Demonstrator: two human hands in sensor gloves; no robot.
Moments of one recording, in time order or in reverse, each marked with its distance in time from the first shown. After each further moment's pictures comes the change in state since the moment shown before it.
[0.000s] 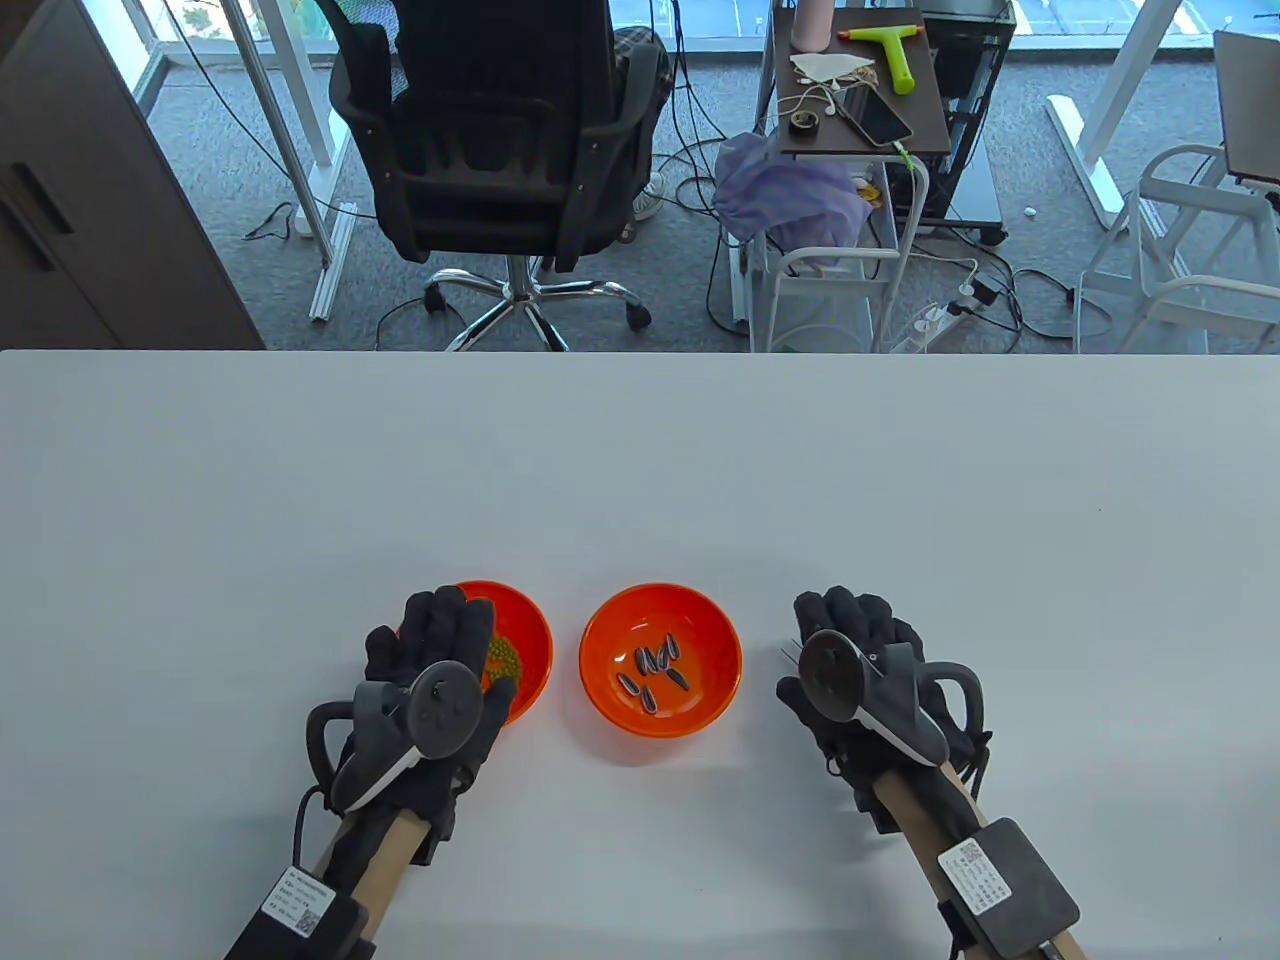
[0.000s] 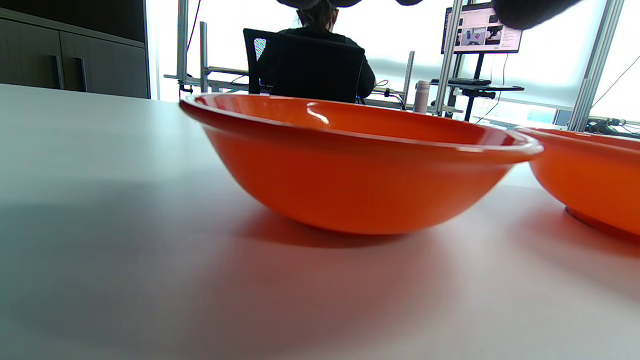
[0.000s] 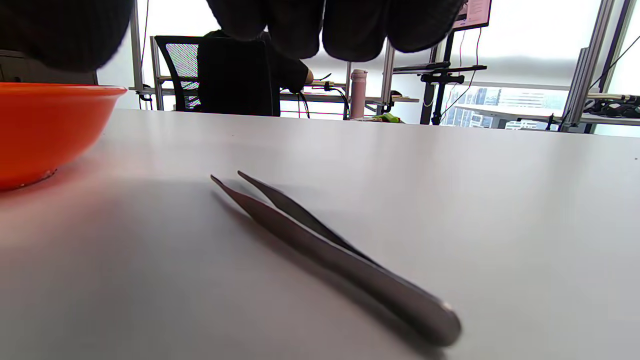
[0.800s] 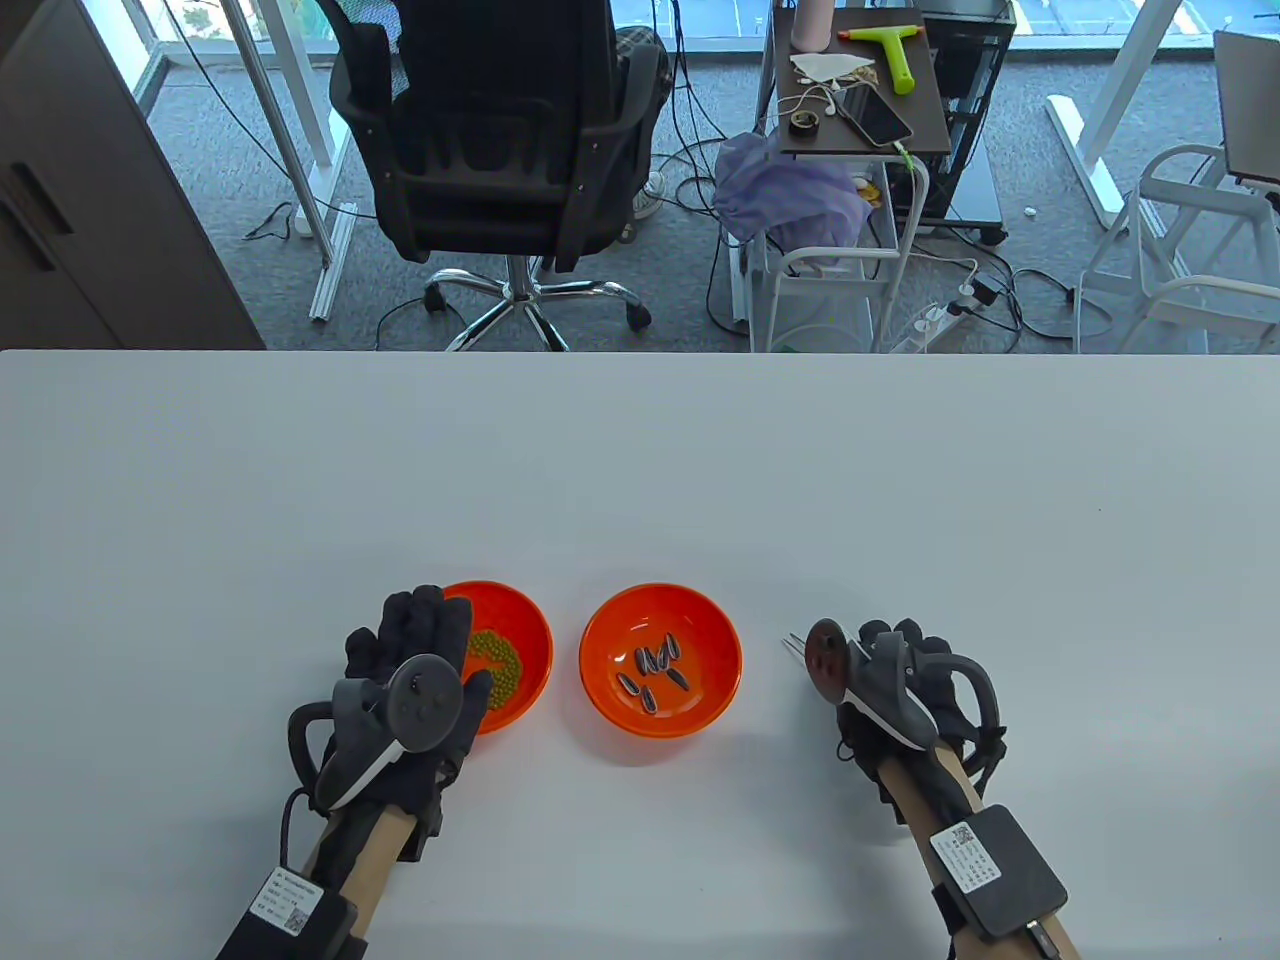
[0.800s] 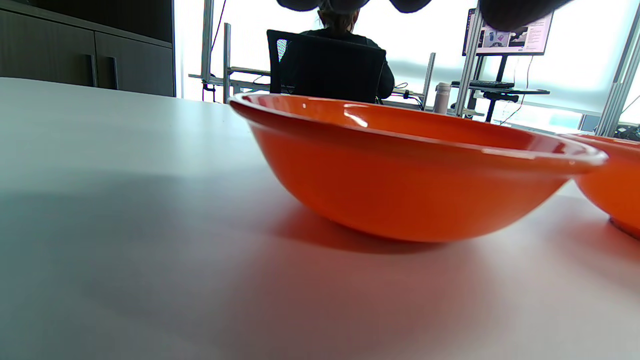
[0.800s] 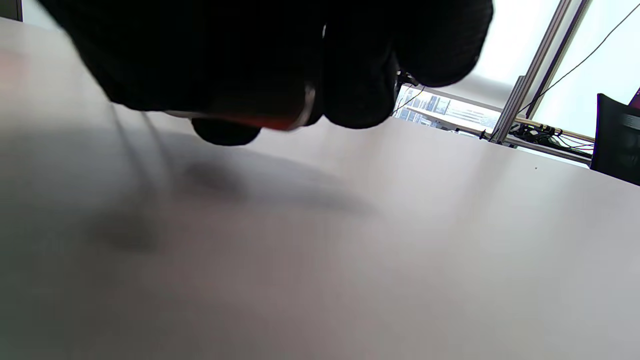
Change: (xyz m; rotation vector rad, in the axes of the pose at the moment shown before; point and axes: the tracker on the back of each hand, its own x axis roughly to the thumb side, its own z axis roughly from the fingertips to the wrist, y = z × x) left_hand -0.016 0.000 -0.002 0.004 0.058 0.013; right_hand -0.013 0.023 -0.019 0.078 0.132 0.228
